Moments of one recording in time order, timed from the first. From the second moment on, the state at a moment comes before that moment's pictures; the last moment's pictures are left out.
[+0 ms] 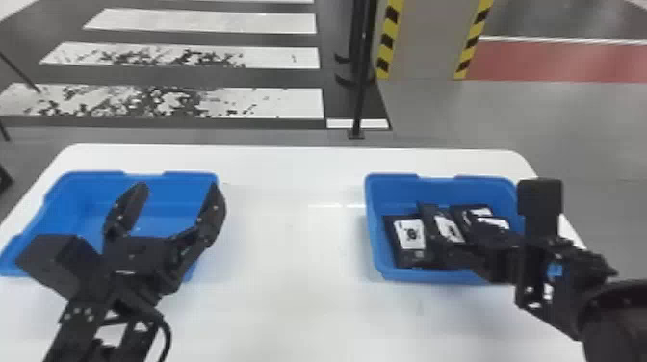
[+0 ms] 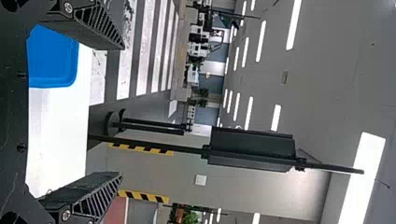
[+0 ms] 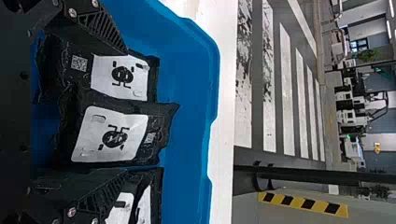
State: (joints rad) left arm 0.43 0.11 -0.04 -2.06 0.20 -0.06 -0.04; right arm 0.14 -0.26 -0.08 -2.03 -0.25 0.90 0.25
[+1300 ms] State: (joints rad) left arm 0.42 0.11 -0.04 -2.03 0.21 -0.06 -0.04; right arm 0.07 -0.27 -0.04 -1.85 -0.25 0.83 0.28
